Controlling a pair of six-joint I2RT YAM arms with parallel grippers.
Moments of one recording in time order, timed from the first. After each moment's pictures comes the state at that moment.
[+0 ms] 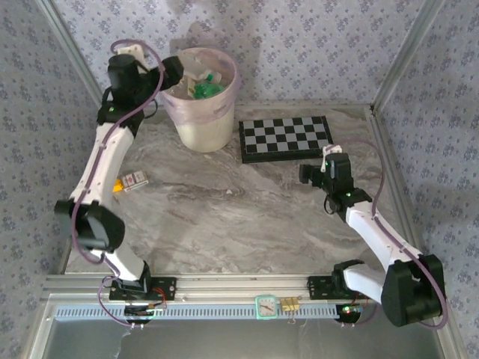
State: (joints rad) left arm -0.16 1.60 1.72 -0.29 0.06 -0.41; right arm 0.20 1.11 0.64 -0.13 0.18 0.13
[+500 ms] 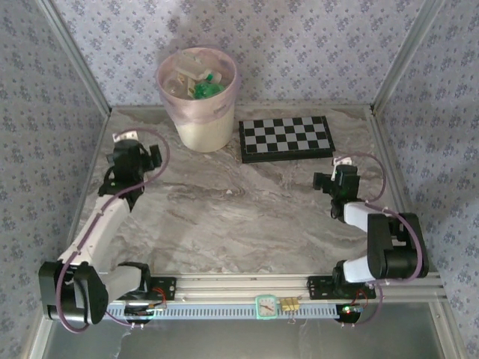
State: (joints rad) left arm -0.13 1.11 0.78 -0.18 -0.39 -0.17; right arm 0.01 1.42 0.46 0.39 0.16 0.03
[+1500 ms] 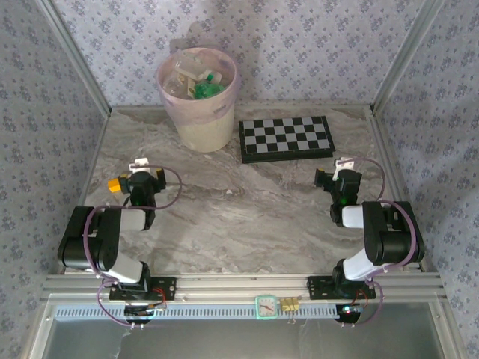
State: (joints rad) left arm -0.09 1.50 0.35 0.78 -0.40 -0.03; right arm -0.01 1.52 0.37 0.73 0.16 0.01
